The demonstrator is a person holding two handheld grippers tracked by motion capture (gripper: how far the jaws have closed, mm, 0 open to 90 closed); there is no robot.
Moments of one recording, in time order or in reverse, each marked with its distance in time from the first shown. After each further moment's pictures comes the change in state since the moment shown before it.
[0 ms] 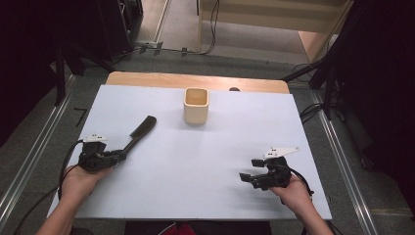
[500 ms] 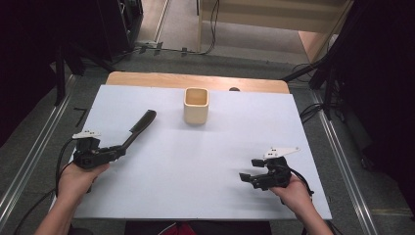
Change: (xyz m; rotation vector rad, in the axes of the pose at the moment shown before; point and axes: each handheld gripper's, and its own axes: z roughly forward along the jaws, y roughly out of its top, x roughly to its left) left arm 0.000 0.008 -0.016 -0.076 -0.081 -0.061; right arm 0.000 0.000 0.000 -0.003 0.001 -0.002
